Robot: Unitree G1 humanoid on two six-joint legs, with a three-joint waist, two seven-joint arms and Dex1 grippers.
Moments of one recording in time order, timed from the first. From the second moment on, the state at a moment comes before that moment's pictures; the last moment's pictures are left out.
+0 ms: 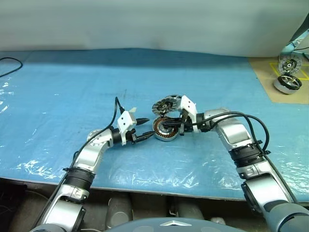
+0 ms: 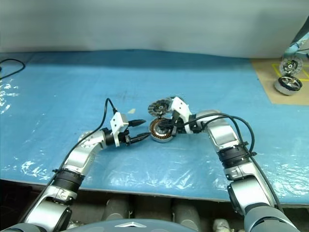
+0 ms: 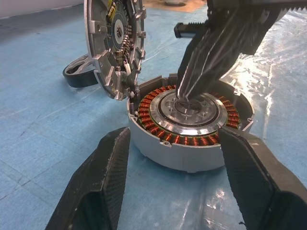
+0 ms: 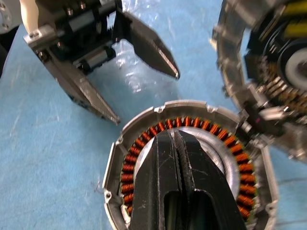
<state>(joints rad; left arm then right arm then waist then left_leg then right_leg) -0.35 0.31 -0.15 0.27 -0.22 -0.04 -0.98 -0.58 -0.46 0.25 0.19 0.15 0.50 1.13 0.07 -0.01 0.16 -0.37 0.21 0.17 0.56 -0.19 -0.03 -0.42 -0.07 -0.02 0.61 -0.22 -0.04</state>
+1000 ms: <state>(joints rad) -0.35 0.31 -0.16 0.24 -0.21 -0.02 -0.97 -0.63 -0.32 0.06 0.33 0.35 0.99 0.91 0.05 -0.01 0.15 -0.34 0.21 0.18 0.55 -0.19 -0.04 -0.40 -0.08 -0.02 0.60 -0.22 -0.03</state>
